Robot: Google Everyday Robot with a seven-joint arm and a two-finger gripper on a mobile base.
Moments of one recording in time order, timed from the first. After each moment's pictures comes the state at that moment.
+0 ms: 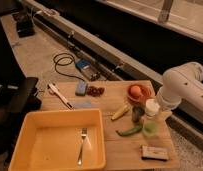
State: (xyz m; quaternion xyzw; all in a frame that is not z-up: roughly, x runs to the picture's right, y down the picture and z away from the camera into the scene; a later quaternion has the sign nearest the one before) arm 0.291 0.107 0.682 -0.28 0.02 0.03 0.96
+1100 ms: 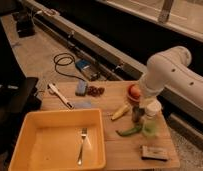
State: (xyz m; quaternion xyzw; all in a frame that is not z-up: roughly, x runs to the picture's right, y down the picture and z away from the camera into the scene) arm 0.171 0.036 0.653 -0.22 -0.08 -0.07 0.97
